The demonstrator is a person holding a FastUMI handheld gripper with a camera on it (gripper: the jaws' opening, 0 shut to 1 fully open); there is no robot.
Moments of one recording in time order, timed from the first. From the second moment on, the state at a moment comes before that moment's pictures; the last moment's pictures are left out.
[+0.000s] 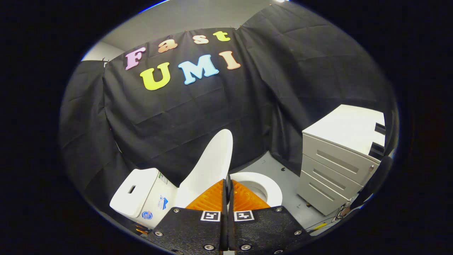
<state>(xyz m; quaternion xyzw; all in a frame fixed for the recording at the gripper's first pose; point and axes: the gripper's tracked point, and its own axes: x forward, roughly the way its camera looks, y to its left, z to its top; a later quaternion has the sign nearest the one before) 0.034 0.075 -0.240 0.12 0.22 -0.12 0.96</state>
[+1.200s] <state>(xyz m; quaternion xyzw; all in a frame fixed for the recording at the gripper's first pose) 0.057 0.155 -0.174 0.06 0.16 -0.07 0.98</state>
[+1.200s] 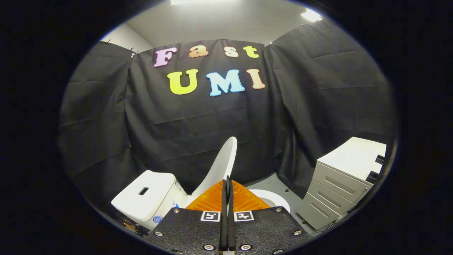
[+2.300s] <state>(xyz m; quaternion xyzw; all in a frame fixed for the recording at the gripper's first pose) 0.086 0.348 -0.127 -0.08 0.11 0.05 0.99</state>
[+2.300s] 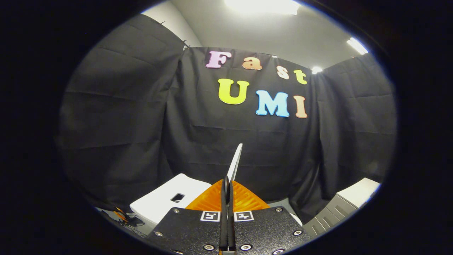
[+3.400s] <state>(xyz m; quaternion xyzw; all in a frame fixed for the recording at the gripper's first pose) 0.087 0.466 -0.151 -0.17 0.12 0.14 0.97</state>
